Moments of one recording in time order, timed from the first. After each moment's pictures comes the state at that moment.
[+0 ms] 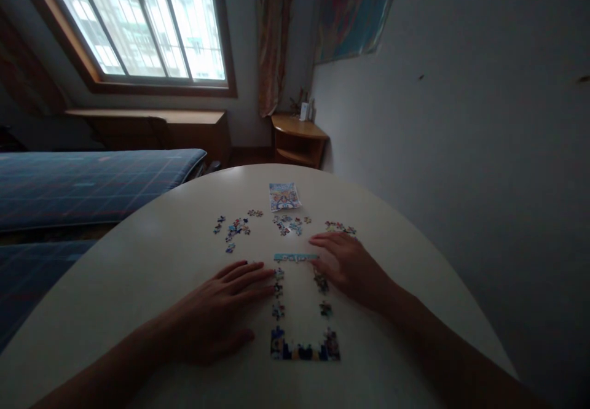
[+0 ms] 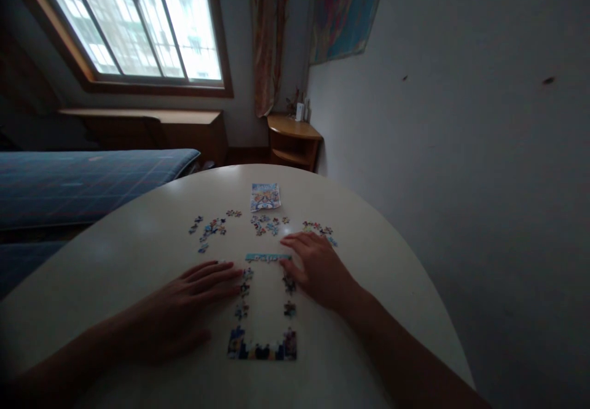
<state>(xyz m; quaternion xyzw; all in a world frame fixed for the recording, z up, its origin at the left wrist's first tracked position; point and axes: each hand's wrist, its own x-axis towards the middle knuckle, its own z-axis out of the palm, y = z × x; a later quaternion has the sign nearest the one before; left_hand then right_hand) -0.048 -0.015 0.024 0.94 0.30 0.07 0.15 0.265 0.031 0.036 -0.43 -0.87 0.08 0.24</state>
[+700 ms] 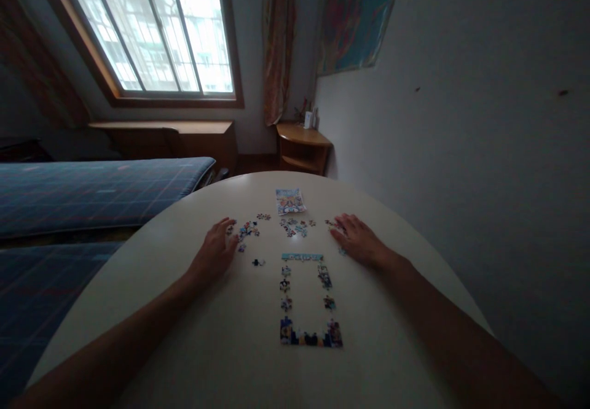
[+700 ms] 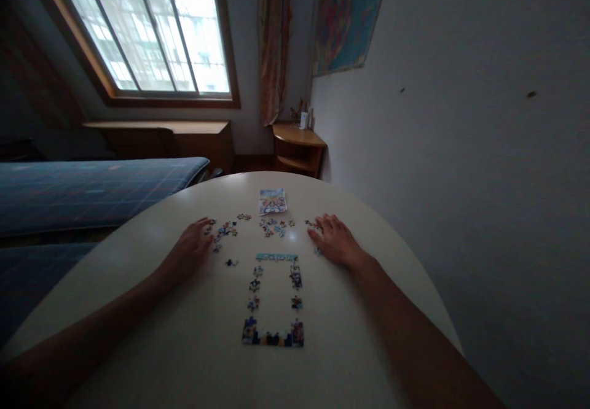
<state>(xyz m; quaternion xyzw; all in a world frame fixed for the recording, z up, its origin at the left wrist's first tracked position) -0.082 0.063 -0.011 0.69 0.64 0.33 0.09 0.306 0.107 -0.001 -0.61 -0.76 0.09 0.19</state>
